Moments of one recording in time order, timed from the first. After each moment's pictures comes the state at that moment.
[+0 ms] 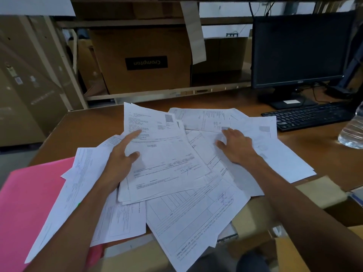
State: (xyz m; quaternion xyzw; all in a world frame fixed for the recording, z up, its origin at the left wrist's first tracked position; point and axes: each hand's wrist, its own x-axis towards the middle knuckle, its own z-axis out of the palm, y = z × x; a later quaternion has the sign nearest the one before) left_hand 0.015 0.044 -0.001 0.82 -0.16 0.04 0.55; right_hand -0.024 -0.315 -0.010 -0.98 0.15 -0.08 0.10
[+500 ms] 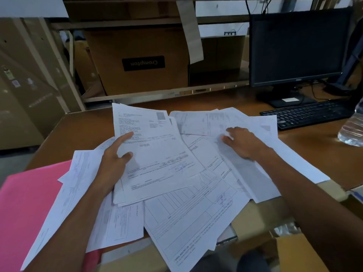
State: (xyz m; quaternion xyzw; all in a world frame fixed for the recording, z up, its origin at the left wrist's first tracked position) left_hand 0.016 0.050 0.001 0.82 -0.13 0.06 0.56; right_hand -0.027 -0.346 0.006 -0.98 0.13 -0.05 0.15
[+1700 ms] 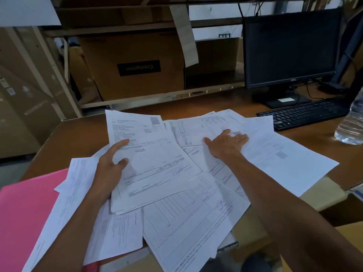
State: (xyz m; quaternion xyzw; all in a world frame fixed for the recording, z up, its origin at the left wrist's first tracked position) left_hand 0.012 0.047 0.006 0.84 -0.11 0.07 0.53; right_hand 0.013 -0.285 -0.006 -0.93 0.36 -0.01 0.08
